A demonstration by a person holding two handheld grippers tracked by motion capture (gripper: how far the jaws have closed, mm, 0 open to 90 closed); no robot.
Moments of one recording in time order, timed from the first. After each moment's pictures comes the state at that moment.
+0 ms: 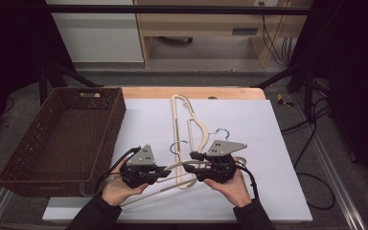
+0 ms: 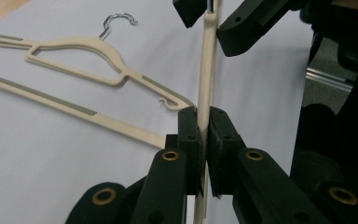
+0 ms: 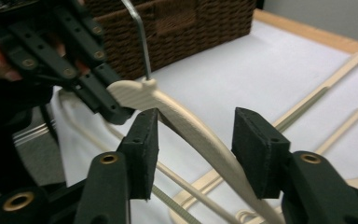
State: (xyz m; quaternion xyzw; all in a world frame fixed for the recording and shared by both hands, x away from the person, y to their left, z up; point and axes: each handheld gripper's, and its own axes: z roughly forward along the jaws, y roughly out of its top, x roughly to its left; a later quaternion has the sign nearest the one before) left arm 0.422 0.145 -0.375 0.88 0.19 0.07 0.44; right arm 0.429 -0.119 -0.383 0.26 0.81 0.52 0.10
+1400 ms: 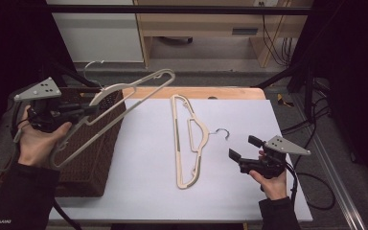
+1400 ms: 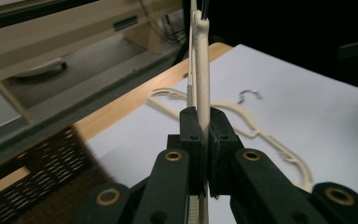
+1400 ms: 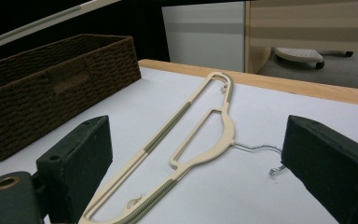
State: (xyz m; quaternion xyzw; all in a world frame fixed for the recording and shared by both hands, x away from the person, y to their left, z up) left arm 0.473 0.313 -0.234 0.80 0.31 0.22 0.47; right arm 0.424 -0.232 -0.377 0.40 0.69 0.56 0.22
